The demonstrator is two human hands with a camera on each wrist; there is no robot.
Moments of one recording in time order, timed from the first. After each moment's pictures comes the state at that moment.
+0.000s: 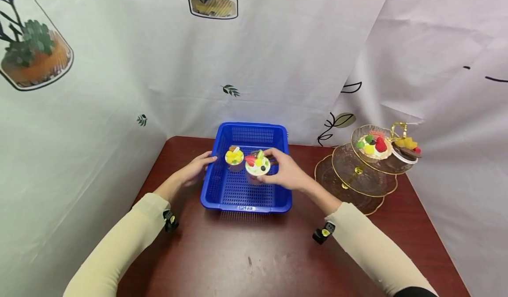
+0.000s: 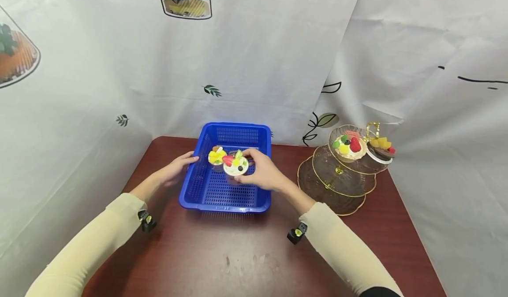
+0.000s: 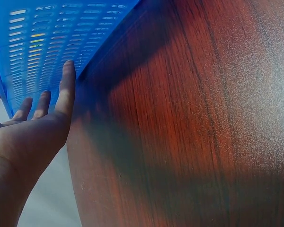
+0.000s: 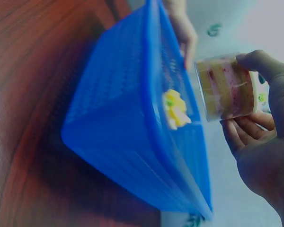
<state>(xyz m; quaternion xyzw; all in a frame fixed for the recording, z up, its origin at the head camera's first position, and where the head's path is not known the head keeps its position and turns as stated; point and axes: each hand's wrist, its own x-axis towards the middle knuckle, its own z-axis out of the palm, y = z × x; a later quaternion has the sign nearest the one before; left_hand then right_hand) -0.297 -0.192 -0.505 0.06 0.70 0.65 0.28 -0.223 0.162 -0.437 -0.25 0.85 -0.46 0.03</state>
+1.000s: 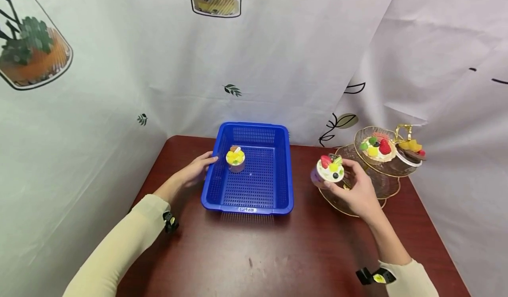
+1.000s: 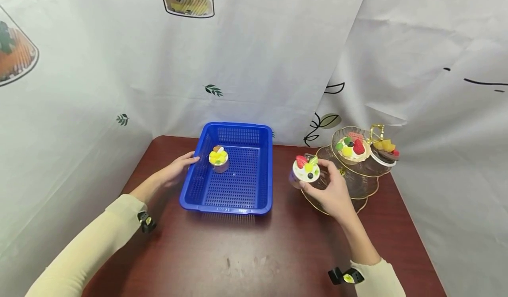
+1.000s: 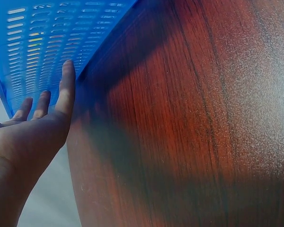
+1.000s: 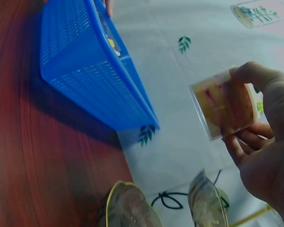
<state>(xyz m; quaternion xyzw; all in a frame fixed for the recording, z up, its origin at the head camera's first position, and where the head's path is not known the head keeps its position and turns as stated) -0.298 -0.191 -0.507 0.04 0.70 0.66 0.28 -0.135 0.291 -0.432 -0.08 0.84 -0.51 -0.16</state>
